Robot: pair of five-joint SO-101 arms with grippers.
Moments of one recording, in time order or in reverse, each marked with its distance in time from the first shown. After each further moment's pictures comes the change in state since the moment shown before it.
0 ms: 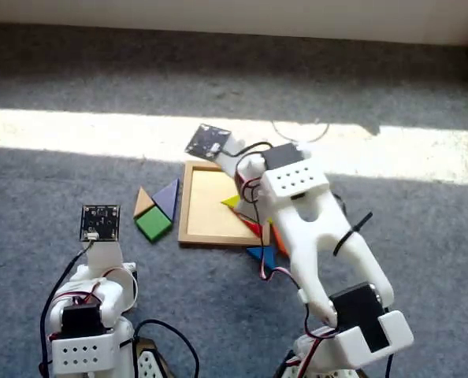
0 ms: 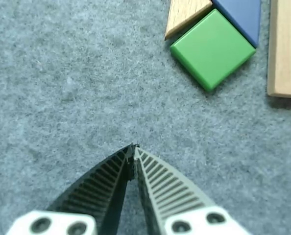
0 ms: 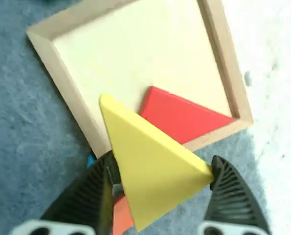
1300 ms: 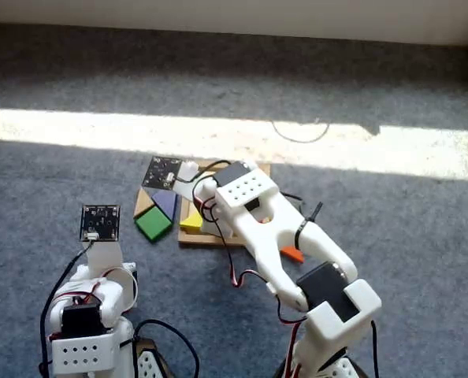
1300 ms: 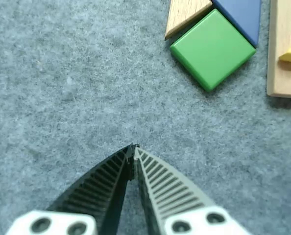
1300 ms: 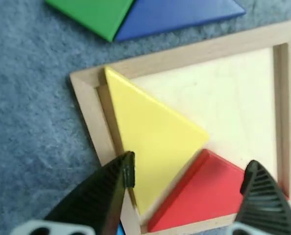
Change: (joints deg) left arm 0.0 0.0 0.0 0.0 0.0; right arm -8.8 12.0 0.0 -7.9 -0.1
